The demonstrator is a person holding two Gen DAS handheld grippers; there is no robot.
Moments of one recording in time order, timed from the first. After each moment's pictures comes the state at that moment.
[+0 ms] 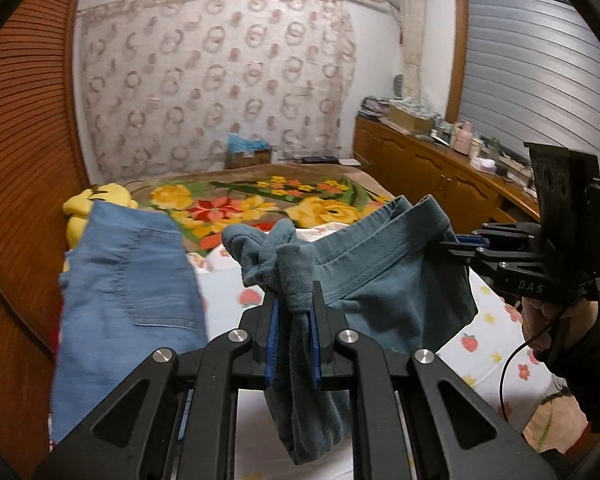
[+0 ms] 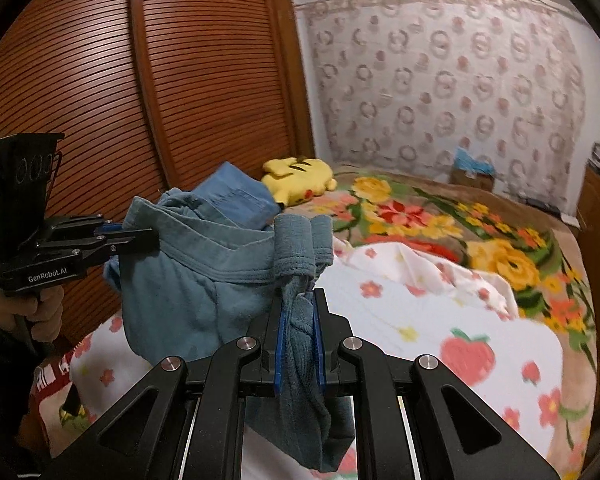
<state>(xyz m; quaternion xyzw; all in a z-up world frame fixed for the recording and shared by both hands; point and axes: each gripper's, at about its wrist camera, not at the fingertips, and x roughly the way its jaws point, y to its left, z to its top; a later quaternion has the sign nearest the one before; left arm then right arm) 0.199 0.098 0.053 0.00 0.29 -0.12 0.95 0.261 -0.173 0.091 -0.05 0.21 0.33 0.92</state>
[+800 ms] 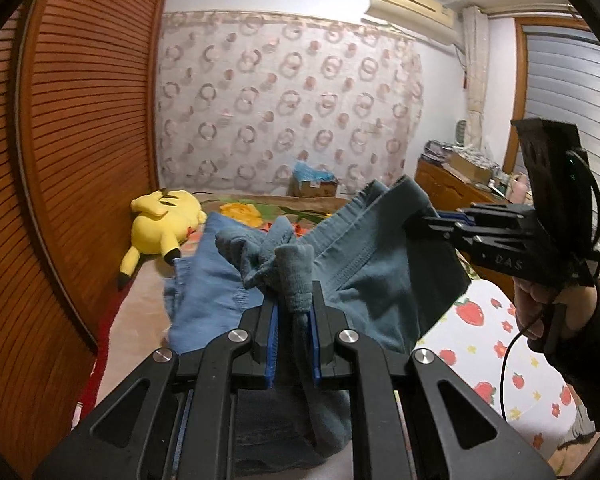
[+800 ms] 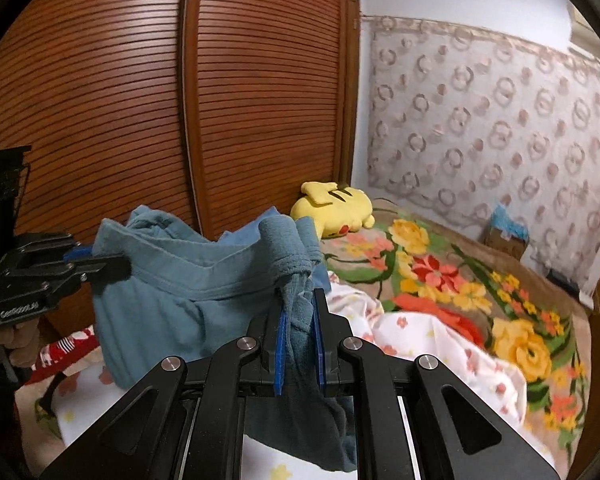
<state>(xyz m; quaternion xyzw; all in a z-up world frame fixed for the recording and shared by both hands) 0.189 0.194 0.055 -0.05 0.24 -0.01 0.97 0.340 -0.065 0.114 -0.14 0.17 0.37 0.90</state>
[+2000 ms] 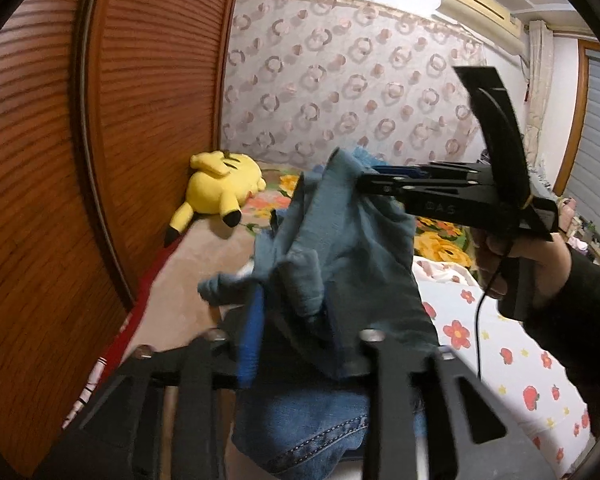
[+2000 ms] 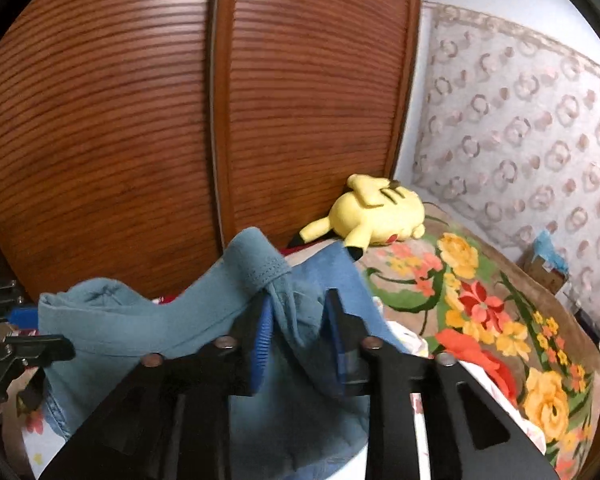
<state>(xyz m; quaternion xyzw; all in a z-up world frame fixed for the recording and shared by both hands) 0.180 0.249 0.019 -0.10 0.27 0.09 0.95 0.458 0.066 0.104 -0.19 0.18 0.42 0.87</state>
